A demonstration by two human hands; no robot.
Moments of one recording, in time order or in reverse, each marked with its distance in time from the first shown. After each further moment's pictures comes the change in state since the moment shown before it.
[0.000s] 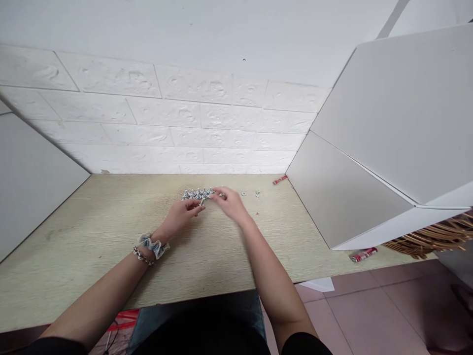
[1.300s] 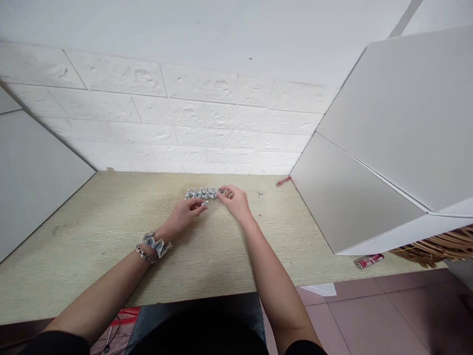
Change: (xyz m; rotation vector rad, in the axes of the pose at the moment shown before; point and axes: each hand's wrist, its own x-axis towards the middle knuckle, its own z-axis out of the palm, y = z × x) left_hand 0.000 -0.007 0.004 -0.010 0.008 -0.010; right_hand 0.005 0.013 0.004 0.054 0.148 0.071
